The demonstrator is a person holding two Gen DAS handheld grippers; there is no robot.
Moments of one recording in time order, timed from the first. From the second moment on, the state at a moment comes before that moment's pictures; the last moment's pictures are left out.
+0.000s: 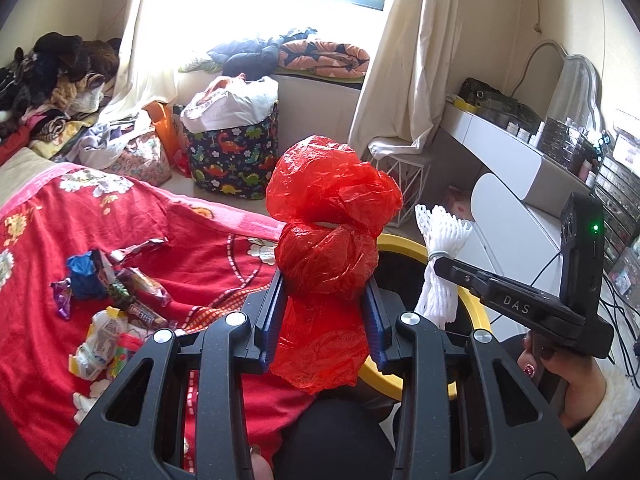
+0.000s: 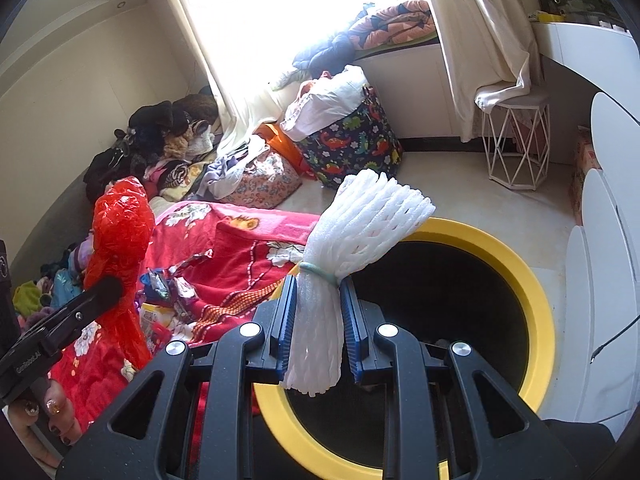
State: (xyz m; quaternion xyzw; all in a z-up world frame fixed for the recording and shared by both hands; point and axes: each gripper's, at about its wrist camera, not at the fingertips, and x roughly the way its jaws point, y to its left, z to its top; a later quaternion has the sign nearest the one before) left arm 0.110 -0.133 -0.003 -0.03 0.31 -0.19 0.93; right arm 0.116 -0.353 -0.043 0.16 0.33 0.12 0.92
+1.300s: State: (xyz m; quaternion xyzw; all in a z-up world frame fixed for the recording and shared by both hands) left arm 0.137 -0.209 -0.041 0.01 0.36 -0.25 0.90; right arm 0.117 -0.399 -0.059 0.20 0.36 0.06 0.91
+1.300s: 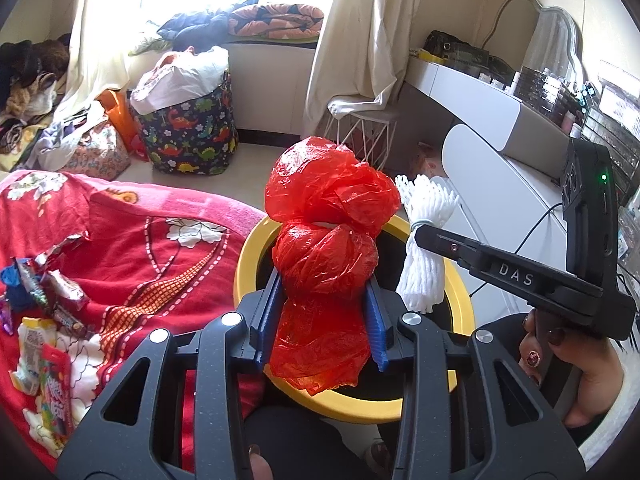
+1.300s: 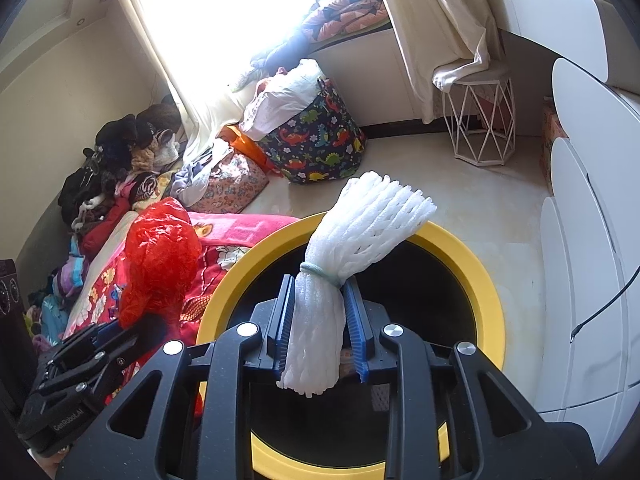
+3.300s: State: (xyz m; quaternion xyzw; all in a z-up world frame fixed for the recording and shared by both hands) left arm 0.118 -0.061 -0.007 -0.04 0.27 -0.11 0.96; right arm 0.095 -0.285 -0.035 0.10 0.27 0.12 0.95
